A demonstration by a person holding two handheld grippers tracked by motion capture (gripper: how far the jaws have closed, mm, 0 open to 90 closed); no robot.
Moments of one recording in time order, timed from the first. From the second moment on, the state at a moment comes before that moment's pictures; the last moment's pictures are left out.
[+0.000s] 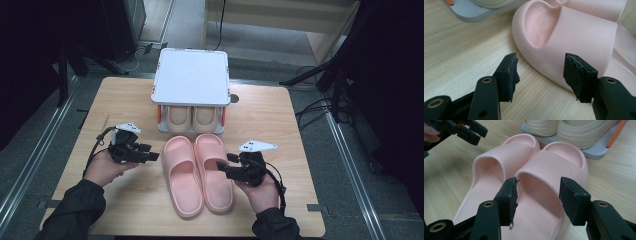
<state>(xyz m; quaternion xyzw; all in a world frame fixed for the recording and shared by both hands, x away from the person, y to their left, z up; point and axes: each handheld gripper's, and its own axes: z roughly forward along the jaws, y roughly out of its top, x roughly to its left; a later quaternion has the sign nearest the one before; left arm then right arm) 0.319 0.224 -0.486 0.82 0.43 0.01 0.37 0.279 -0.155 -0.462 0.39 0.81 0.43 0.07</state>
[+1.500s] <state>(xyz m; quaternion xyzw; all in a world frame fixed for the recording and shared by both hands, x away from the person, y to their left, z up) 0.330 0.230 -0.485 0.82 0.43 0.01 0.37 0.273 -0.067 -0.511 0.42 0.81 0.39 0.11</state>
